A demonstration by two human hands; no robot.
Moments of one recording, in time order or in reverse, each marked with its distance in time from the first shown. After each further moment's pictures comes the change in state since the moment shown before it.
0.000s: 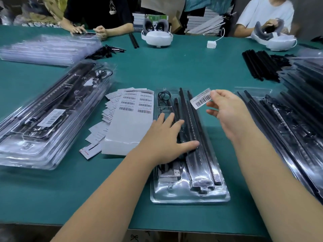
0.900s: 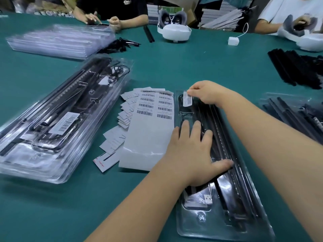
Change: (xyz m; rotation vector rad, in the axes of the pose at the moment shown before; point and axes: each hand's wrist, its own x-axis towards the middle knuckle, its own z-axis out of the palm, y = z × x) left_hand 0.005 0.002 0.001 0.192 -0.023 0.046; right_hand 0.124 0.008 0.089 -0.905 -0.505 -0.101
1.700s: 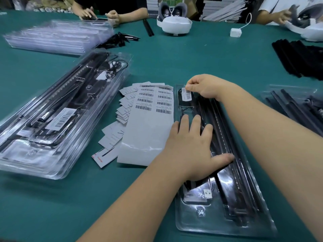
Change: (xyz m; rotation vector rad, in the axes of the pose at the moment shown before) left_hand 0.000 0.001 -0.001 0.018 -0.020 -0.007; right_hand 0.003 0.002 0.001 0.024 -0.034 -0.030
